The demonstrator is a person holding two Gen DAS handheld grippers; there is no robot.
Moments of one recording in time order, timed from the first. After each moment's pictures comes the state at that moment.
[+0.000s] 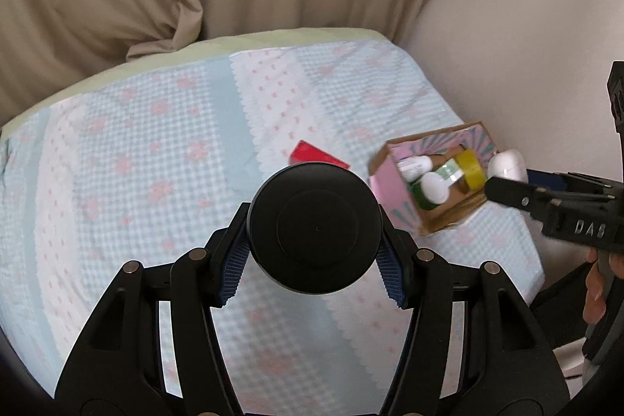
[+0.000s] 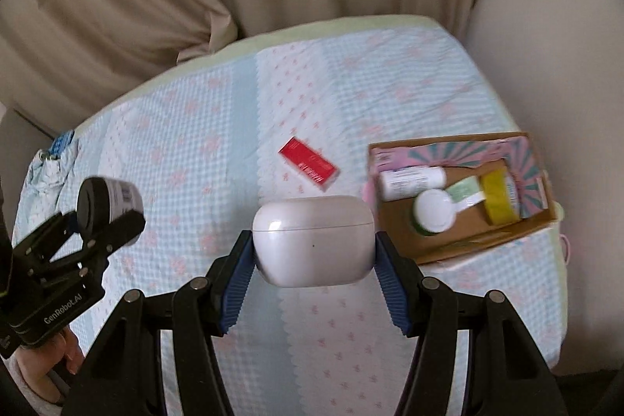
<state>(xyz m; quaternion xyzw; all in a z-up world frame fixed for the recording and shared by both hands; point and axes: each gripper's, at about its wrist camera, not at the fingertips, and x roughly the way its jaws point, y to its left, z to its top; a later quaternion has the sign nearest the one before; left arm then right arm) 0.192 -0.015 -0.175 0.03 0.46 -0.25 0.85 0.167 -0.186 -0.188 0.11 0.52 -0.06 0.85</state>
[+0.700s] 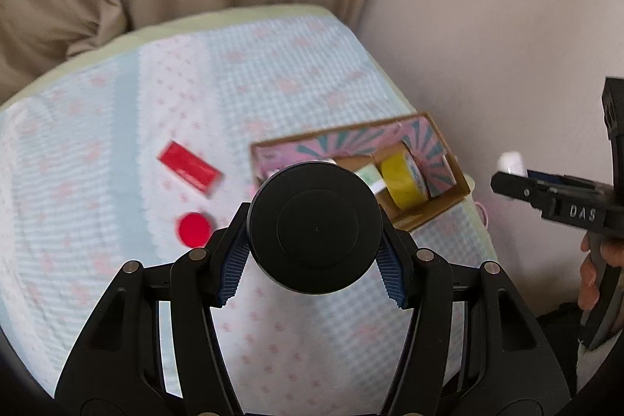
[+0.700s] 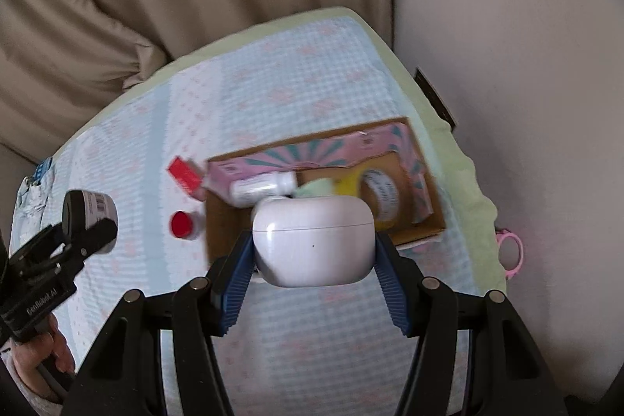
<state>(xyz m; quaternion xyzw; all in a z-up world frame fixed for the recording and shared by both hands) 0.164 -0.245 -0.214 0.04 0.50 -0.26 0.82 0.124 -0.421 -0.203 0.14 0.53 -0.09 0.83</state>
